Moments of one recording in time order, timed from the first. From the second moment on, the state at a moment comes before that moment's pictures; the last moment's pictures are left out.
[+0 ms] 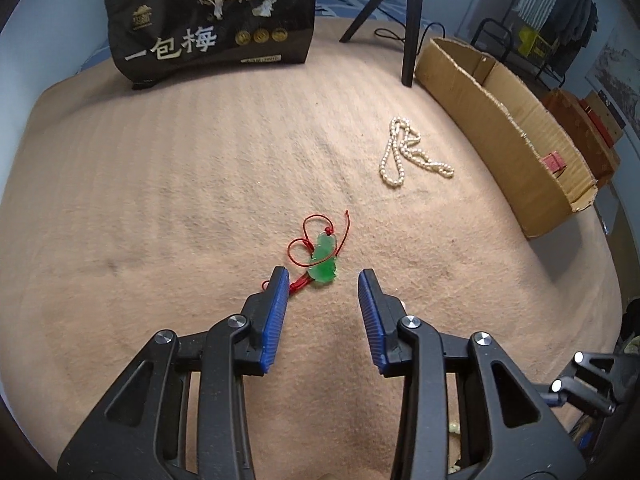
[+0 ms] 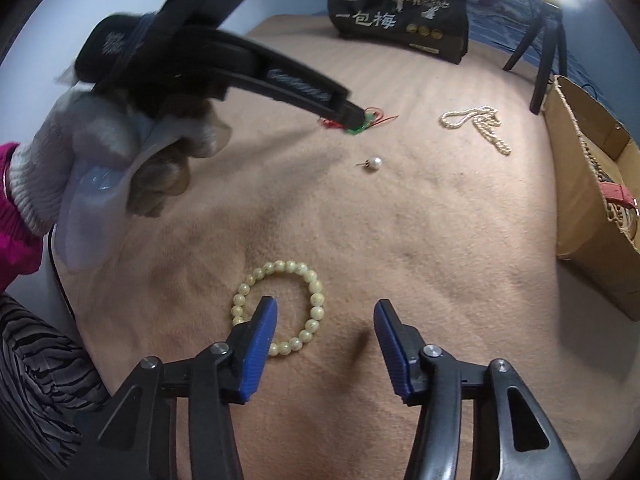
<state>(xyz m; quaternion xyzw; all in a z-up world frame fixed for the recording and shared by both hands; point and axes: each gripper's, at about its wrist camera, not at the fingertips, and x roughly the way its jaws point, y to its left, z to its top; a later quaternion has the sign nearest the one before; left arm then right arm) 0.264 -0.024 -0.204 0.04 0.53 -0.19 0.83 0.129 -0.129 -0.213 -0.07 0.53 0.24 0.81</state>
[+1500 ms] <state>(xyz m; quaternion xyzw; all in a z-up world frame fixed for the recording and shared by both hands) 0.269 -0.006 -0.190 0.05 0.50 -0.15 0.85 0.126 -0.115 -0.198 -0.08 0.51 0.24 0.82</state>
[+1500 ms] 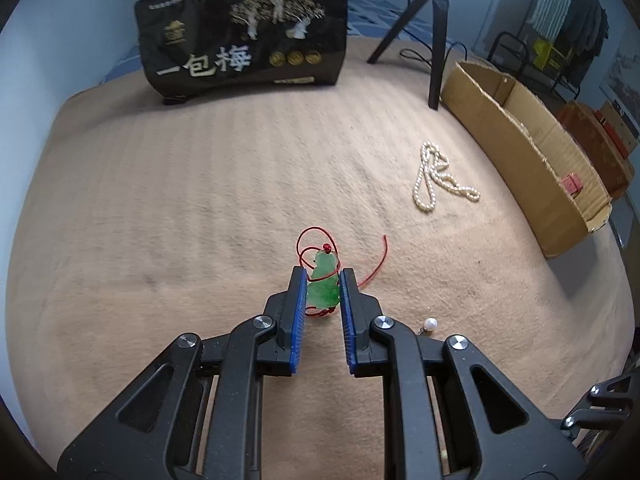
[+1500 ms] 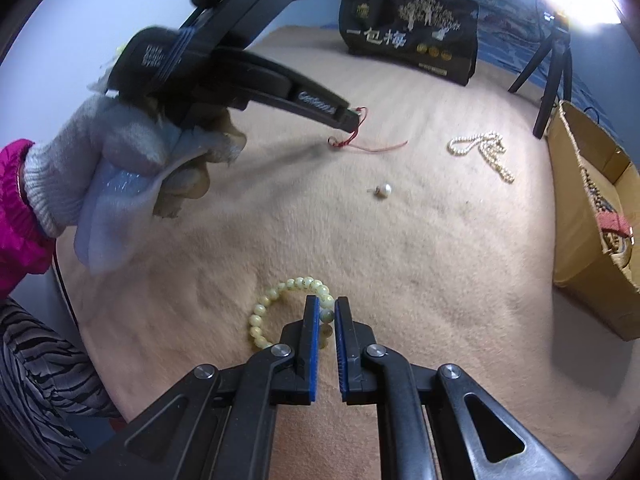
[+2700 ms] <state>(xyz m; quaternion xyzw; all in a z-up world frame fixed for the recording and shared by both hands) 0.243 -0.060 -0.078 0.01 0.39 -0.21 0.90 0.146 -0.267 -0.085 -0.01 0.38 0.09 0.92</state>
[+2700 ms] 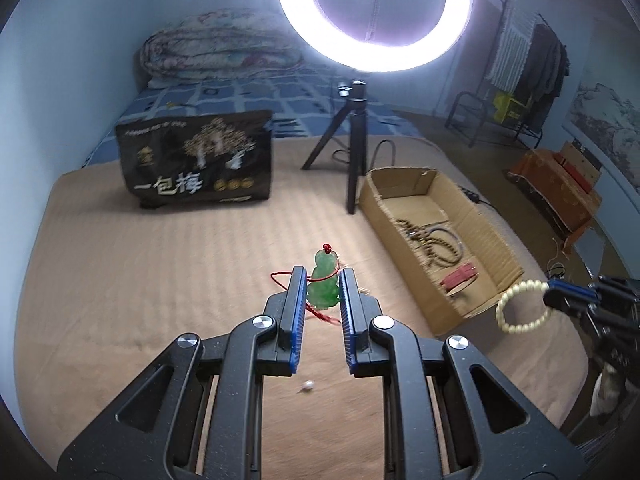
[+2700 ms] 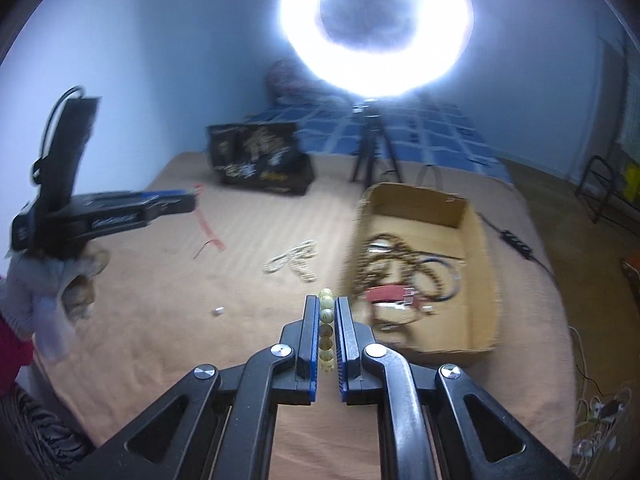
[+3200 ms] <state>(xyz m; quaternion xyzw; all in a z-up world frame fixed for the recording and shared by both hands) 0.249 -0.151 -0.080 0.03 0.38 -0.27 0.88 0.164 -0.346 -0.087 0.03 0.39 0.03 0.92</state>
